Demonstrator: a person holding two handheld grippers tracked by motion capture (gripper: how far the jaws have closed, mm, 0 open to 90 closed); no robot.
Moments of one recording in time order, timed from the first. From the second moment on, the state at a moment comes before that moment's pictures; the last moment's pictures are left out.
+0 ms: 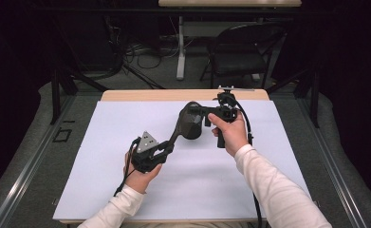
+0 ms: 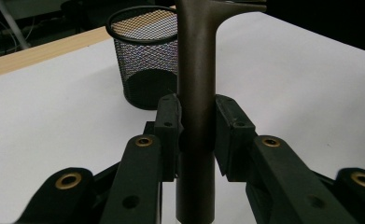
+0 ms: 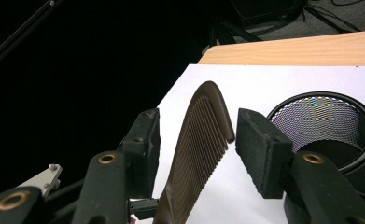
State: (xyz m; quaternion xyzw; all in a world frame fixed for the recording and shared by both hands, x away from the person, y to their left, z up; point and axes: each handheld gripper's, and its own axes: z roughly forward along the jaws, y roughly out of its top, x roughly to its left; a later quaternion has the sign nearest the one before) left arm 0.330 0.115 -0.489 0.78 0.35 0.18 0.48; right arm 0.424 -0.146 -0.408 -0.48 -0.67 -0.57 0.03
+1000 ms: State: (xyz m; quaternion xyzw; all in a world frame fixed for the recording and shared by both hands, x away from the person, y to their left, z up) left arm 0.328 0.114 -0.488 0.78 0.35 0.18 0.48; right arm 0.425 -0.145 -0.414 -0.48 -0.65 -0.58 0.07
